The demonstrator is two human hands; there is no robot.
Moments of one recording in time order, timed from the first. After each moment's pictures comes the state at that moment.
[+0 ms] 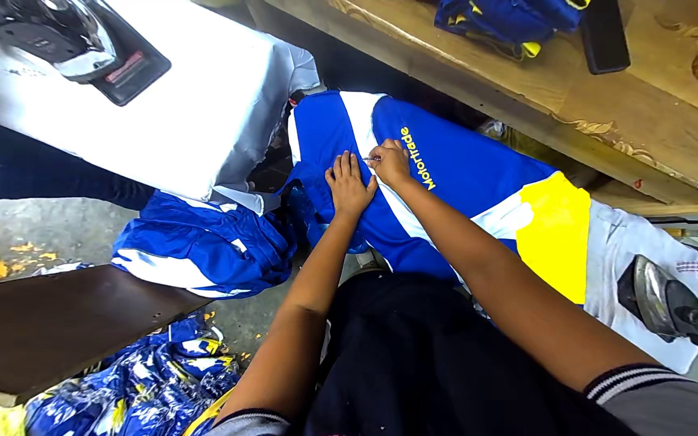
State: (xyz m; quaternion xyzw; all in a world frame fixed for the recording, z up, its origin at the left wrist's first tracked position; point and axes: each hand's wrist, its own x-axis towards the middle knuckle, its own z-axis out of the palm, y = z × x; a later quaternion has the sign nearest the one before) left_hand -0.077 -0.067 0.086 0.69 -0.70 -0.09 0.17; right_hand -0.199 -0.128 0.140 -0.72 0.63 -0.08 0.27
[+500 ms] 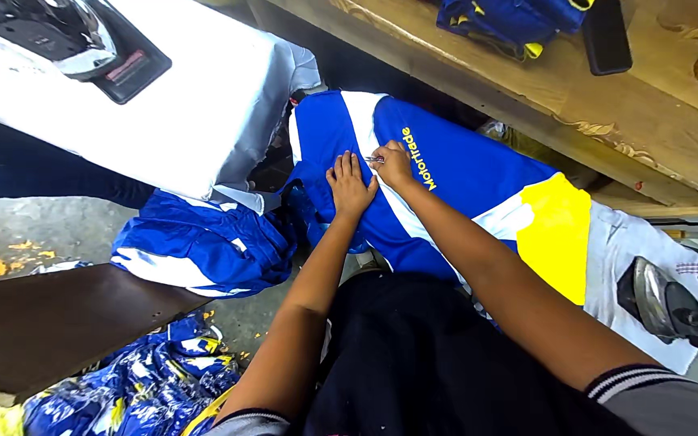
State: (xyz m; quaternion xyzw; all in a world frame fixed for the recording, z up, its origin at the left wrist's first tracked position) left_hand -0.077 -0.067 0.090 0.69 -0.70 -0.11 0.16; right_hand -0.203 -0.124 0.138 -0.71 0.63 -0.11 0.29
